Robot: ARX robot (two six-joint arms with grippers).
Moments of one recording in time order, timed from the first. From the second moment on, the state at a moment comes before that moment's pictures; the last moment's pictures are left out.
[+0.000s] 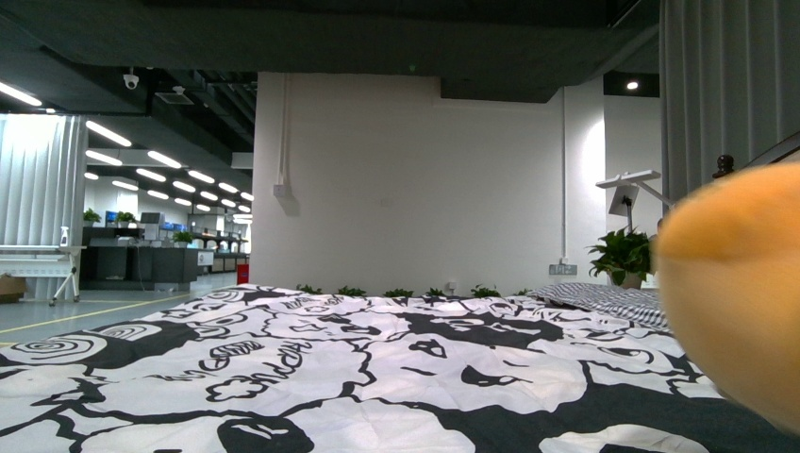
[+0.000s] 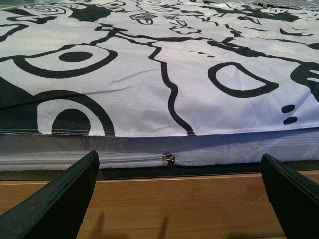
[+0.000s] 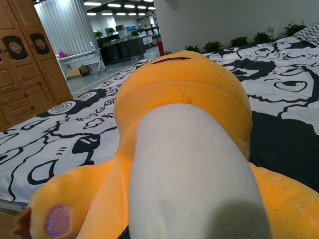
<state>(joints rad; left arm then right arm) 0.00 0.00 0.01 0.00 0.00 0.00 -0.35 0.54 0.39 0.35 -0.77 0.32</state>
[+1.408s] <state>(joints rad) 0.00 0.00 0.01 -0.01 0.00 0.00 -0.36 0.38 0.23 0.37 -0.75 0.32</state>
